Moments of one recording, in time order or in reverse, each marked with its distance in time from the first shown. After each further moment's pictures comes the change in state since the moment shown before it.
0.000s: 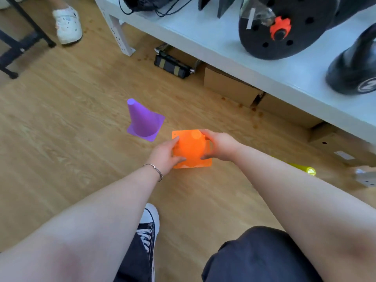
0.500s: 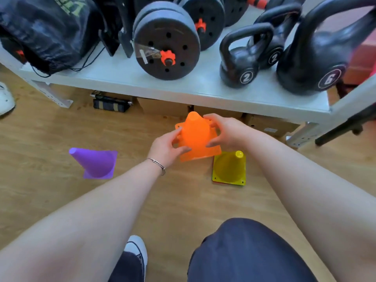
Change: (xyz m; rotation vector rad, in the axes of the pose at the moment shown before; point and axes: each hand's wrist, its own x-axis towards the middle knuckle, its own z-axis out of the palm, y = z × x) left_hand 0.015 0.194 0.024 -0.079 -0.054 0.320; right_hand -0.155 0.107 -0.108 0.160 0.340 0.196
